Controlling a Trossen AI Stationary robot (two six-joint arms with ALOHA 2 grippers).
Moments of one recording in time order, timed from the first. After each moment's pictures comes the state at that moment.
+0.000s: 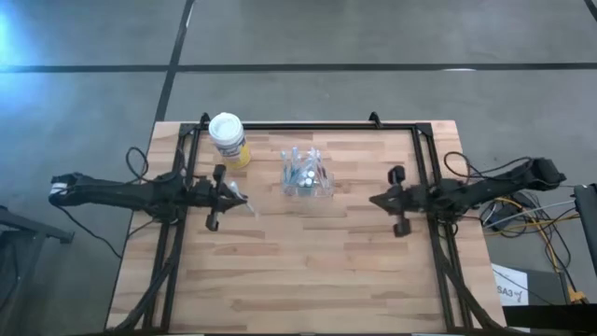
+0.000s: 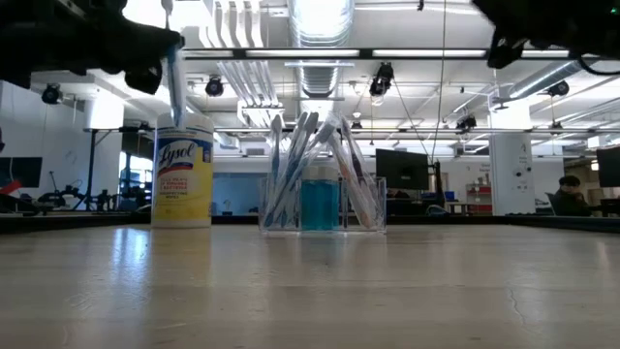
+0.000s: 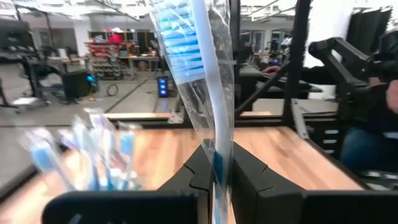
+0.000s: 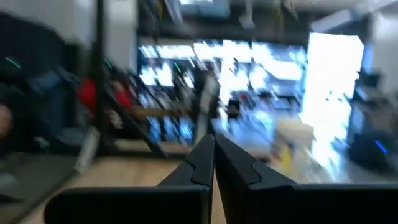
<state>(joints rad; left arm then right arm) -0.02 0.49 0.17 0.41 0.04 -0.02 0.22 0.63 0.15 0.70 0.20 -0.07</state>
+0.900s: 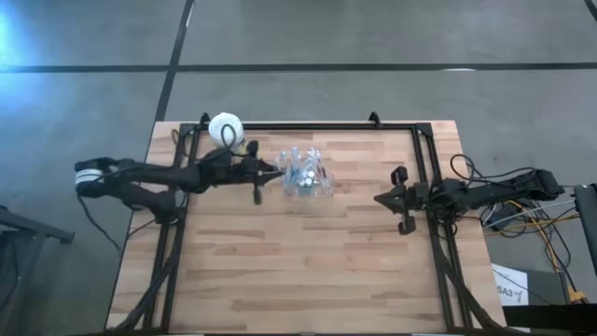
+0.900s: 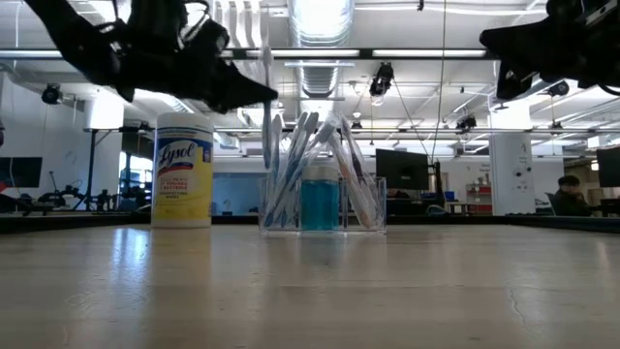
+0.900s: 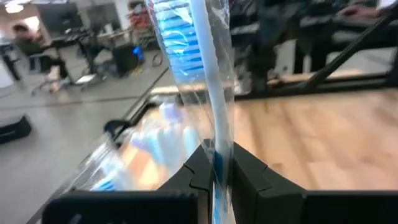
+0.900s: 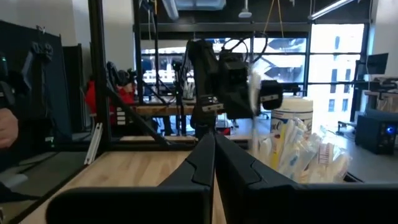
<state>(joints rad) 0.28 1.21 0.46 0.70 0.14 0.16 0.12 0.42 0.01 0.62 0.10 0.02</state>
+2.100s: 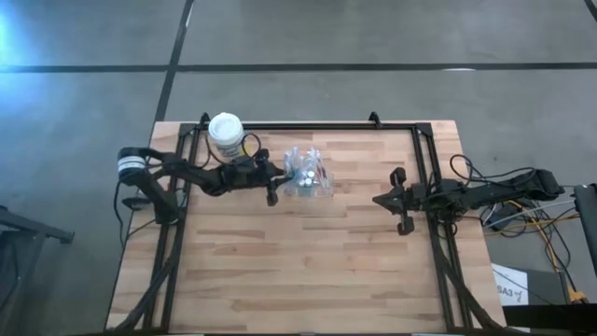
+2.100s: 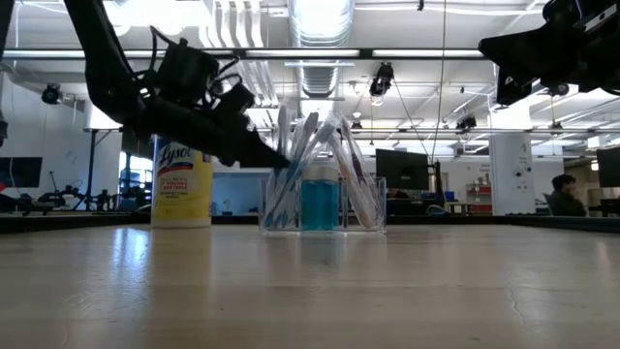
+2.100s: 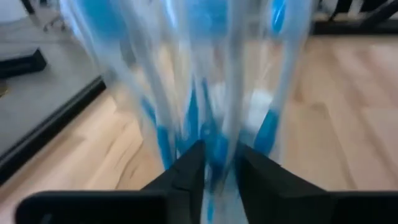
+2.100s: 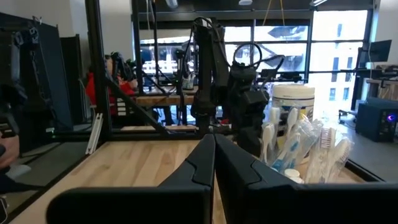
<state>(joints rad) 0.30 1.60 0.48 0.87 0.03 0.09 0.12 0.42 0.01 0.57 0.11 0.03</state>
